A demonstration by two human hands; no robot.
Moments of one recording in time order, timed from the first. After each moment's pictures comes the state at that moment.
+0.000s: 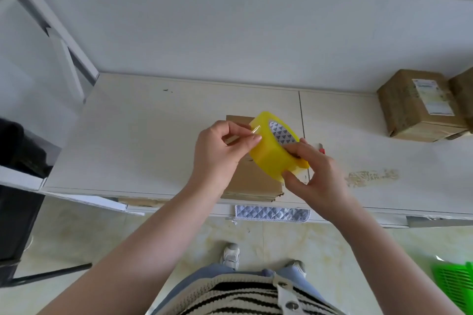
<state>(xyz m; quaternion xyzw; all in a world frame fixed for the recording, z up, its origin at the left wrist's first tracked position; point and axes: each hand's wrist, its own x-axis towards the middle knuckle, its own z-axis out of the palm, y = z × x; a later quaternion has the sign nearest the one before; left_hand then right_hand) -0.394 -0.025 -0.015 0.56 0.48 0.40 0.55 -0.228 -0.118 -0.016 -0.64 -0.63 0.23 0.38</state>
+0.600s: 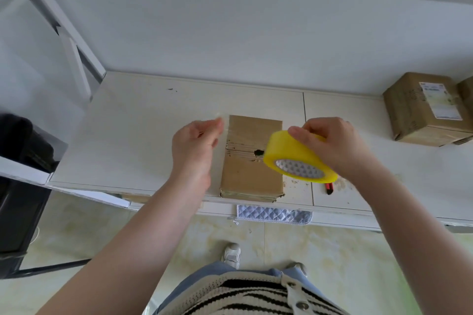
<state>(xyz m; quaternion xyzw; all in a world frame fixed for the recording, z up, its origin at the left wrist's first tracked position) -0.412 -0.007 -0.027 0.34 0.57 0.48 0.58 -0.186 -0.072 0.010 -0.77 -0.58 0.20 0.20</state>
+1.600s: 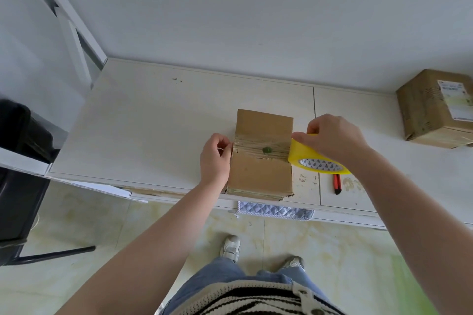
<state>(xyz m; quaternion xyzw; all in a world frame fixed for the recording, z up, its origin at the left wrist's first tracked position) -0.403 0.004 -0.149 0.56 0.63 0.34 0.42 -0.169 -0.022 -0.046 -0.80 -0.58 0.14 -0.01</state>
